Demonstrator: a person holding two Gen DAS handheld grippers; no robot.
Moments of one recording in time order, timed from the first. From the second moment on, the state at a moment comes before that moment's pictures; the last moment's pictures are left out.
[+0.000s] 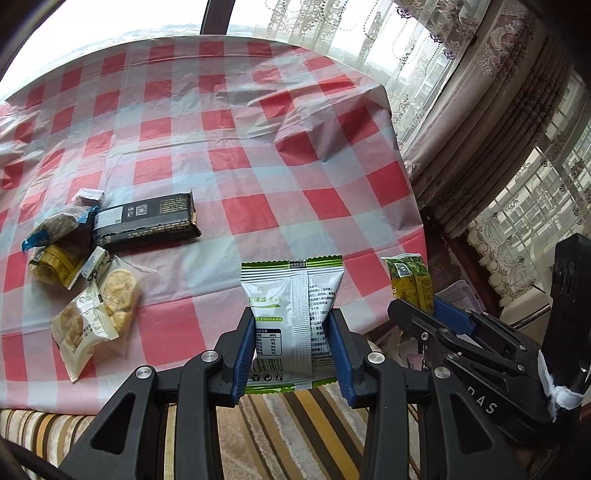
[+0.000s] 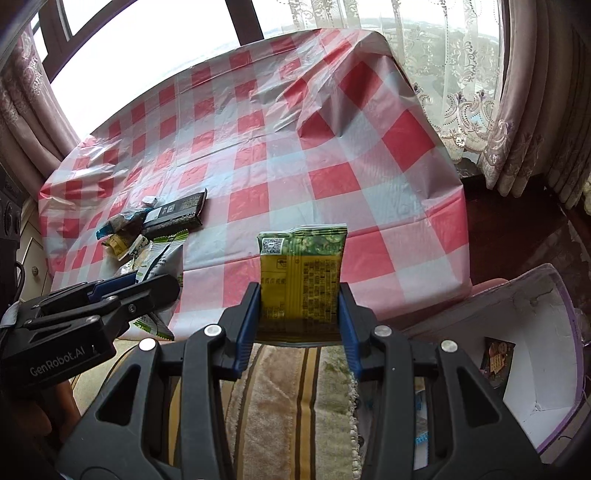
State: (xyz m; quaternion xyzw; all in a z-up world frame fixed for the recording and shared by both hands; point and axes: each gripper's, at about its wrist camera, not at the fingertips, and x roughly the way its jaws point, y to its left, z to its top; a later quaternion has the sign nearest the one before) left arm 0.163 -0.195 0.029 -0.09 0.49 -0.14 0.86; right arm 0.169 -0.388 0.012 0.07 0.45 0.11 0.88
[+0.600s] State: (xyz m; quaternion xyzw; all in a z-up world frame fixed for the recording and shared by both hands) left arm 0.139 -0.309 0.019 -0.02 0.52 -0.26 0.81; right arm 0.133 -0.514 -0.005 0.11 0.46 -0.01 0.88
